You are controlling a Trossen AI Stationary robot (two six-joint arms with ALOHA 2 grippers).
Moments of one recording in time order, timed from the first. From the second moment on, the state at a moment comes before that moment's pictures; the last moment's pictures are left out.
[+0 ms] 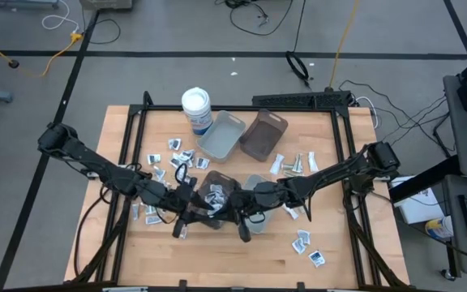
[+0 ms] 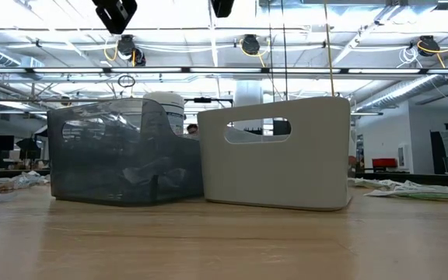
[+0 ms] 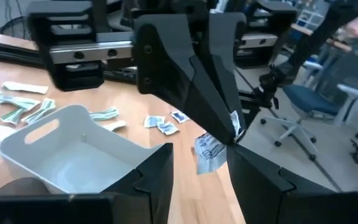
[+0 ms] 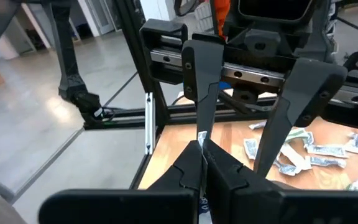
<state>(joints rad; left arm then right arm) -0.46 1.22 0.67 0.36 -0.18 -0.33 0.29 1.76 1.23 0.37 0.02 0.26</state>
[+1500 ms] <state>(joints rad) -0.43 1.24 0.68 0.24 -0.14 -0.38 0.30 1.76 1.23 0.29 0.05 0.30</state>
